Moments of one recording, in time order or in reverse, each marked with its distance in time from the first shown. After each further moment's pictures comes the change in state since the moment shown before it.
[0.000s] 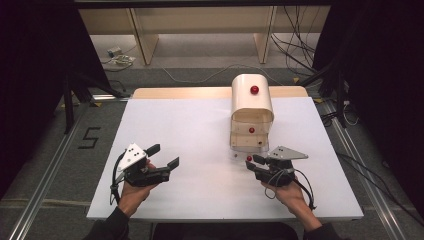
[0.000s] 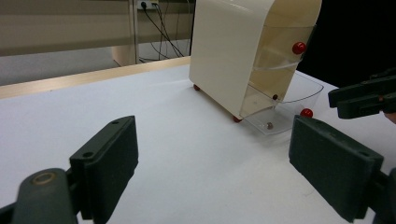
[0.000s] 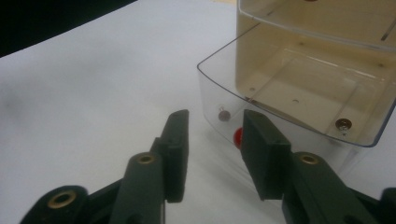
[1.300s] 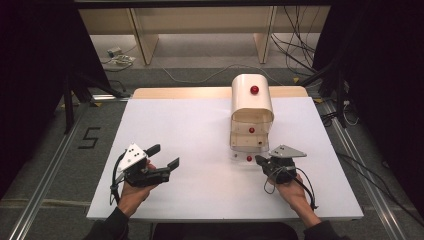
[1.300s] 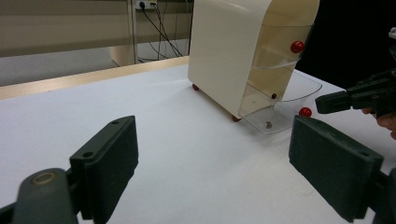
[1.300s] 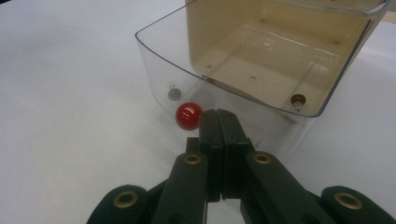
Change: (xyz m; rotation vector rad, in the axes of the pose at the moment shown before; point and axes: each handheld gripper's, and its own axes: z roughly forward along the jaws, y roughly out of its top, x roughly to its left) left arm -0.001 0.000 0.001 0.001 -0.005 0.007; right arm -0.019 -0.010 0.011 0.055 -0.120 -0.010
